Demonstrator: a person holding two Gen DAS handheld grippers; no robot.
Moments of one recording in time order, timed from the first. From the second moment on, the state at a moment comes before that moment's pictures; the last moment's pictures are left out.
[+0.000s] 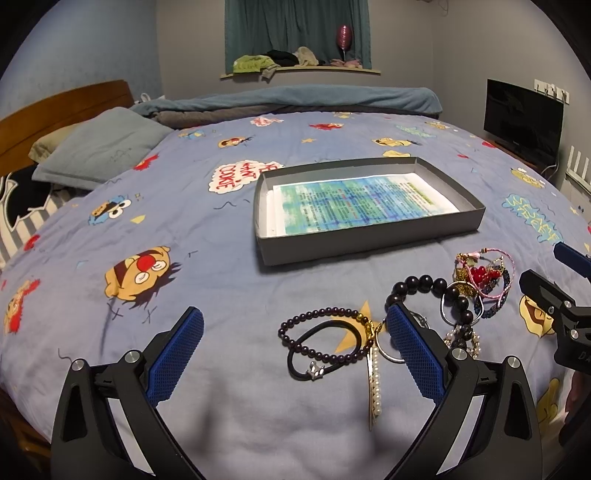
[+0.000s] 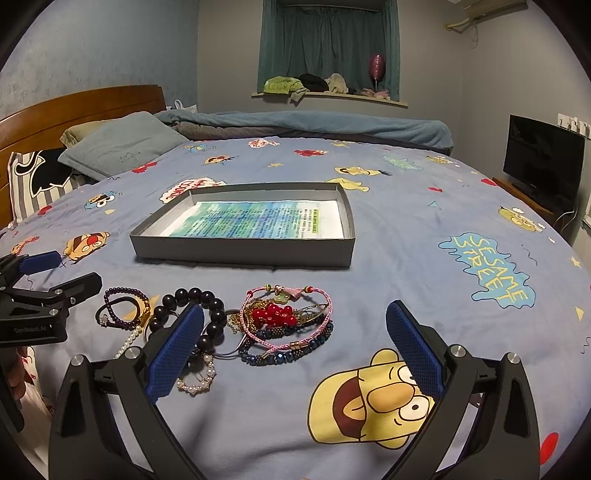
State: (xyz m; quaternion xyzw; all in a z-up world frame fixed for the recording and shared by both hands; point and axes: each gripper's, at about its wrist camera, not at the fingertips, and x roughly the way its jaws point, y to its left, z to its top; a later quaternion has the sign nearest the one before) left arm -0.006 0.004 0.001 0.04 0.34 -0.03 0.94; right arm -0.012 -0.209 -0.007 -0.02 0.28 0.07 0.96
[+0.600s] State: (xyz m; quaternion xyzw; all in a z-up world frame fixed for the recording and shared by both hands) left arm -0.005 0.004 0.001 0.04 0.34 -0.03 0.94; right arm -0.013 -0.210 -0.006 -0.02 0.28 0.06 0.96
